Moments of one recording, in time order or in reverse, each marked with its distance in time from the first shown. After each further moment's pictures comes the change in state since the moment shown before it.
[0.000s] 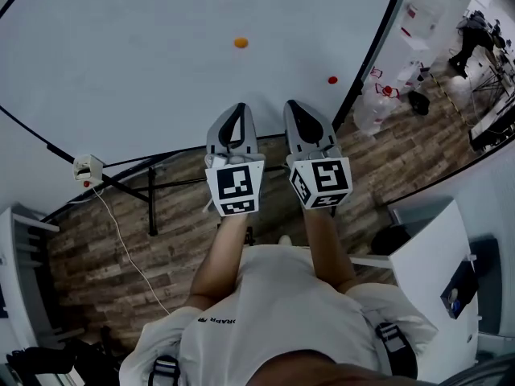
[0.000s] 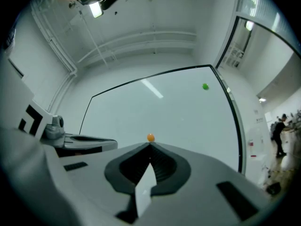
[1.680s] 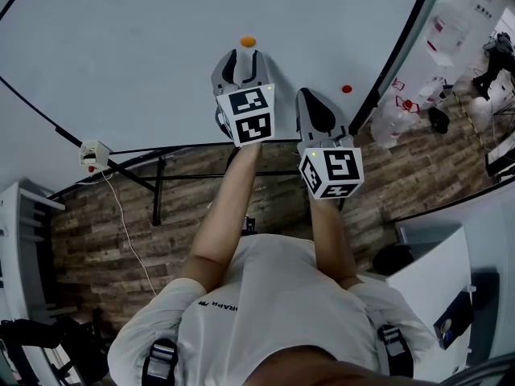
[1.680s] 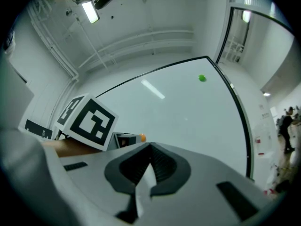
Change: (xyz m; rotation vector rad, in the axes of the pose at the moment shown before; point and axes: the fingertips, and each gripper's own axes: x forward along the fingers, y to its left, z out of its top) left arm 0.124 0.045 -0.003 -0.013 0.091 0.215; right arm 0.036 -0.036 -0.013 0.037 -0.020 0.059
